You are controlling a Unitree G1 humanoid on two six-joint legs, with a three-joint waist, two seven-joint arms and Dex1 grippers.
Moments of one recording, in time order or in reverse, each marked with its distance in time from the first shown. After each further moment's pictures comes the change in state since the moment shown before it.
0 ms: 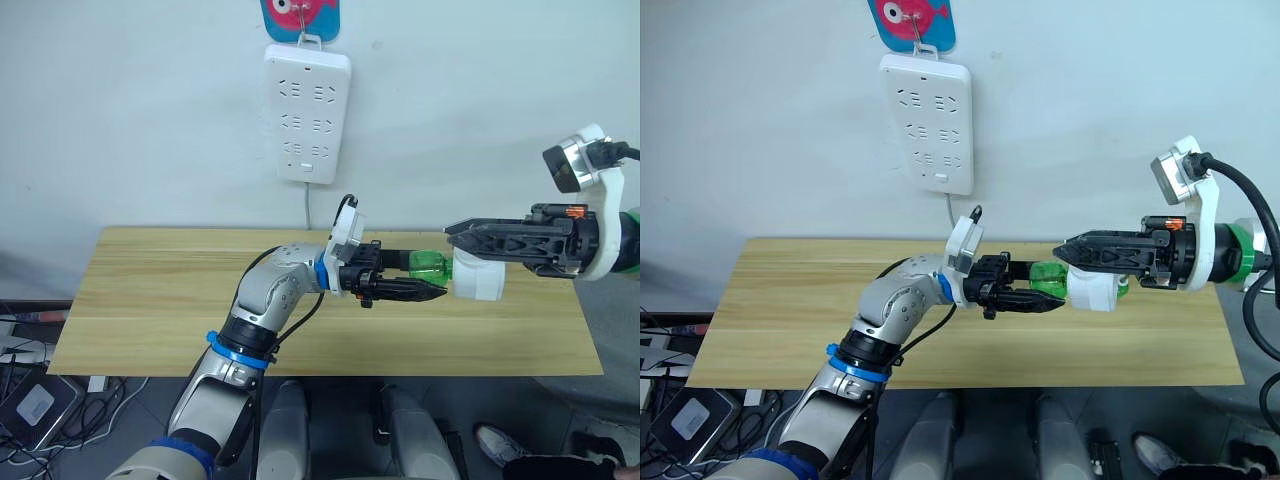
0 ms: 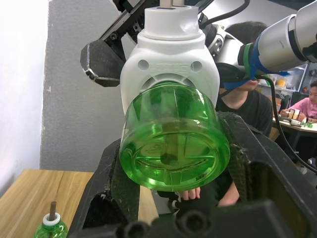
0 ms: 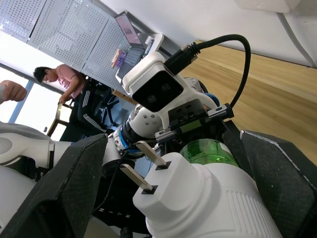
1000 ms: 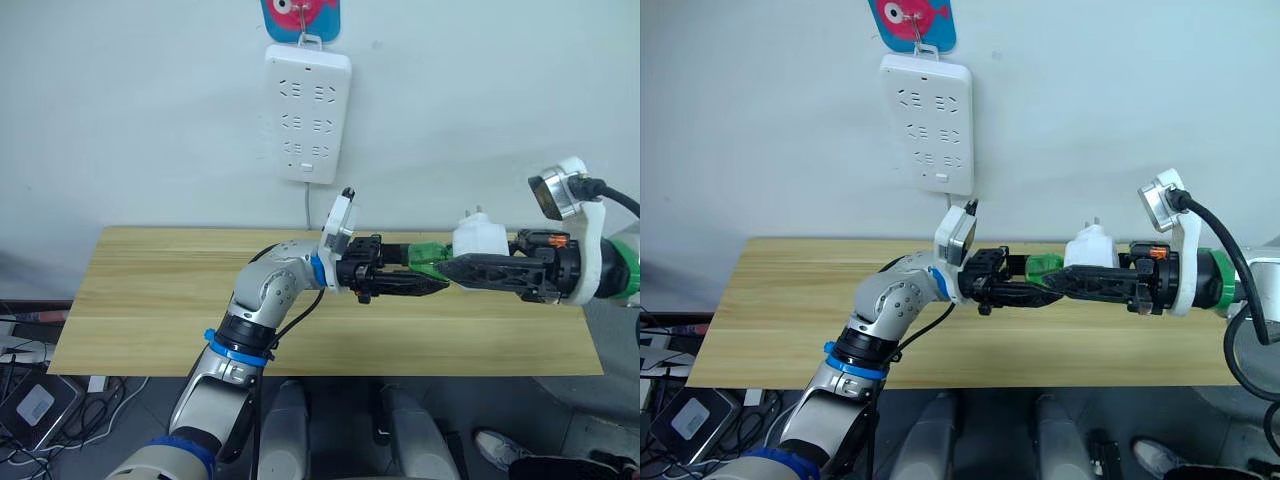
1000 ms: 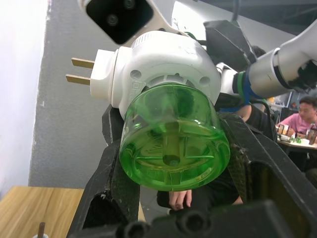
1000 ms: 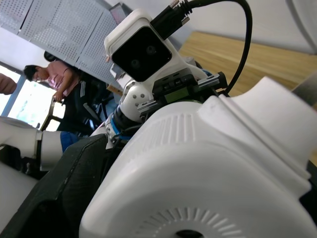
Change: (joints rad) left arm -0.010 0.001 0.027 -0.039 -0.057 0.065 -0.004; right arm 0.133 -0.018 -0.013 -0.133 -0.010 -0.078 0.003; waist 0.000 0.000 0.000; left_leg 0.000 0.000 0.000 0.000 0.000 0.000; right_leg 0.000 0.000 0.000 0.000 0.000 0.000
